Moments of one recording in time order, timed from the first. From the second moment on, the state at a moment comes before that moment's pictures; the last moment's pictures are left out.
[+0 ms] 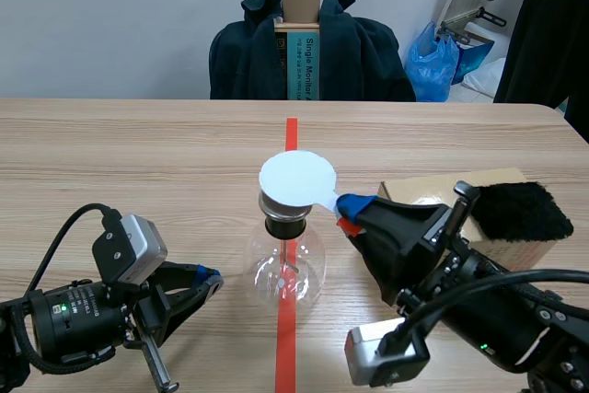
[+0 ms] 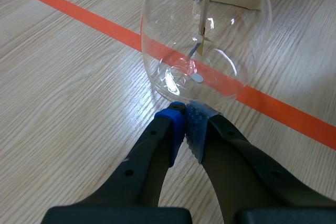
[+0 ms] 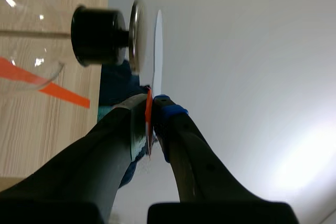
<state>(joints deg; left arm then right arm) 9.0 -25.9 19.6 69.6 7.4 -32.8 -27.7 -20.1 13.5 -4.9 83.8 -78.8 -30.9 48.5</state>
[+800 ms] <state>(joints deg) 9.0 -25.9 19.6 69.6 7.4 -32.8 -27.7 -20.1 13.5 -4.9 83.8 -78.8 -30.9 49.2</state>
